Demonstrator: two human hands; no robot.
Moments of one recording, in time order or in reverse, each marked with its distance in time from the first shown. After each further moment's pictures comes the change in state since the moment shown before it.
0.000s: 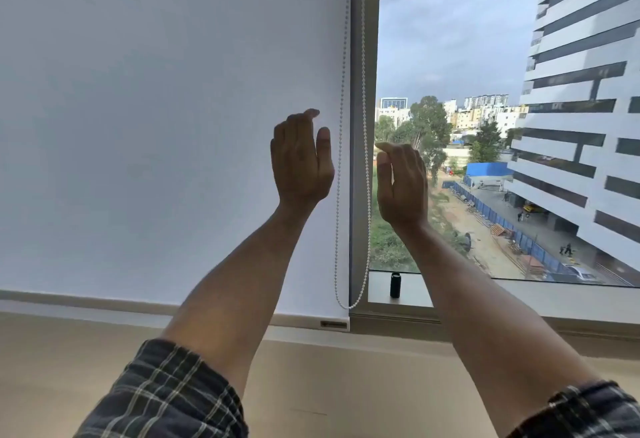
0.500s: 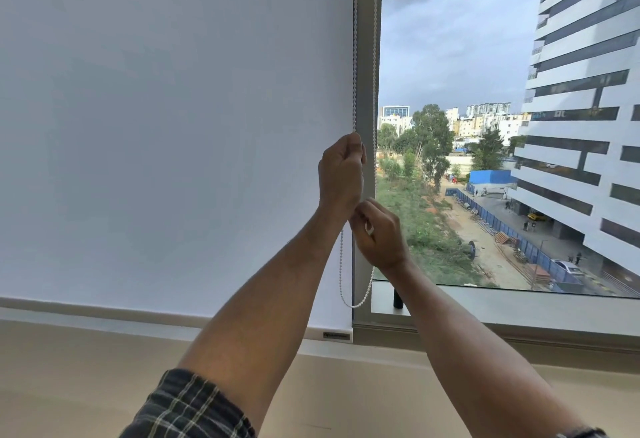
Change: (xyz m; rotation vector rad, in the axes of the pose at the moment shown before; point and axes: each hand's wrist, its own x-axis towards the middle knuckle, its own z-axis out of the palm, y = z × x) left_hand 0.001 0.054 0.018 -0.664 -0.337 -0.636; right_hand -0.053 -0.016 0.017 0.336 -0.209 0.025
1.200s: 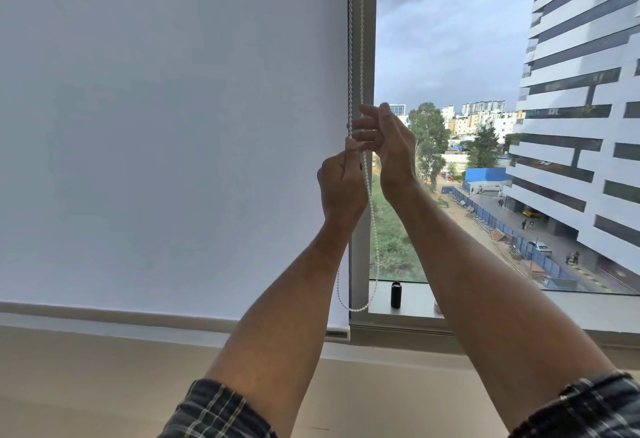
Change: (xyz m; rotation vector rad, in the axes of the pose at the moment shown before) left_hand -0.012 -0.014 0.016 -0.074 0.169 0.085; right_hand 0.117 -0.021 -0.029 0.768 0.132 0.431
